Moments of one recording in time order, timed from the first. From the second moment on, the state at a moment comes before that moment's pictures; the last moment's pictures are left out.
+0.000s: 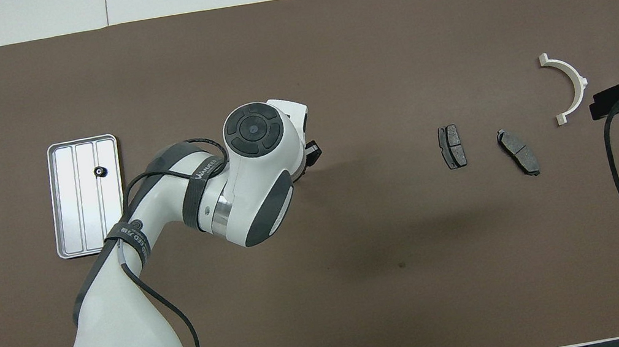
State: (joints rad) left arm -0.57 0.47 -0.09 -1.70 -0.05 2.17 -0.99; right arm 0.01 -0.09 -0.05 -1.73 0.01 1.64 -0.04
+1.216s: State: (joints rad) left arm -0.48 0.42 -0.05 -1.67 -0.04 2.02 -0.95; right arm 0.02 0.07 -0.04 -1.80 0.01 1.88 -0.04
